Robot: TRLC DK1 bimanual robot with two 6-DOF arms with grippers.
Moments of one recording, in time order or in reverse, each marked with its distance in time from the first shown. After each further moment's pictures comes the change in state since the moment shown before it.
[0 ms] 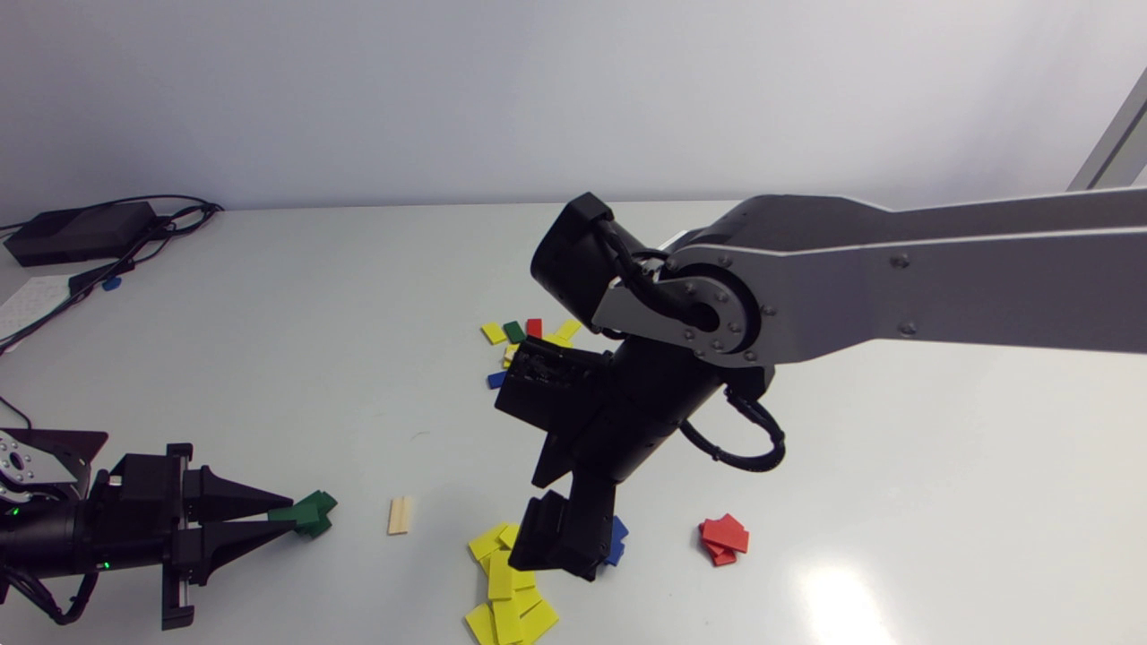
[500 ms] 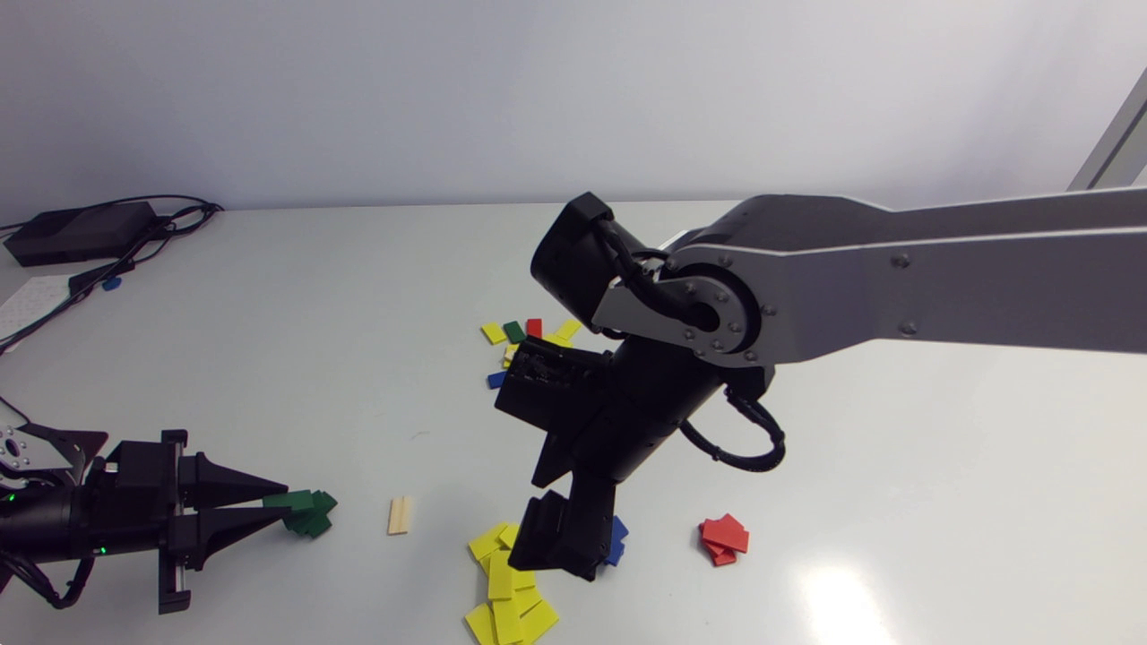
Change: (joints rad) left arm -0.004 0.006 0.042 0.000 0.000 -0.001; right arm 0.000 0.000 0.000 0.000 0.000 0.000
